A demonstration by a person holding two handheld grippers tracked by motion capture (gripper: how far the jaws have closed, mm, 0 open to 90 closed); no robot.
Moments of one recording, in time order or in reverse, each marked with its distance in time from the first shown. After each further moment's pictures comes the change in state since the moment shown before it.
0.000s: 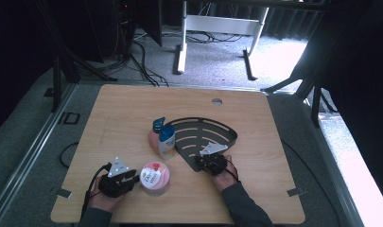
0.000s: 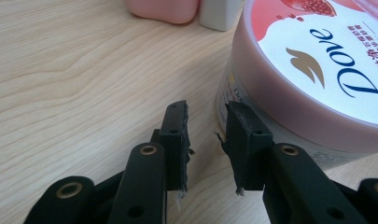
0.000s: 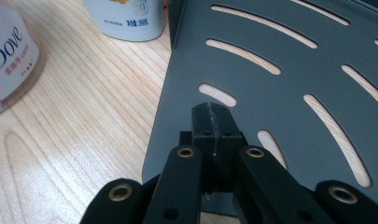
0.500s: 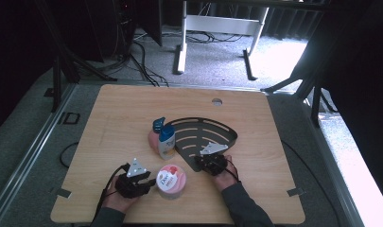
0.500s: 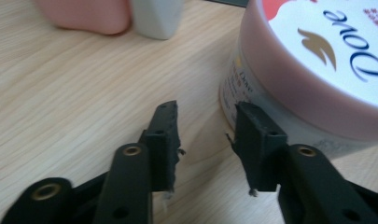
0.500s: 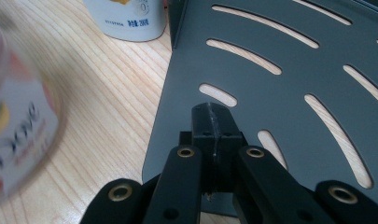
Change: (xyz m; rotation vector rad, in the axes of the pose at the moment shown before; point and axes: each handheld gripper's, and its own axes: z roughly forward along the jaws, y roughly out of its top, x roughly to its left) left arm -0.033 0.016 0.024 0.040 -0.087 0.059; right arm -0.001 0.000 0.000 0.001 0.007 0.000
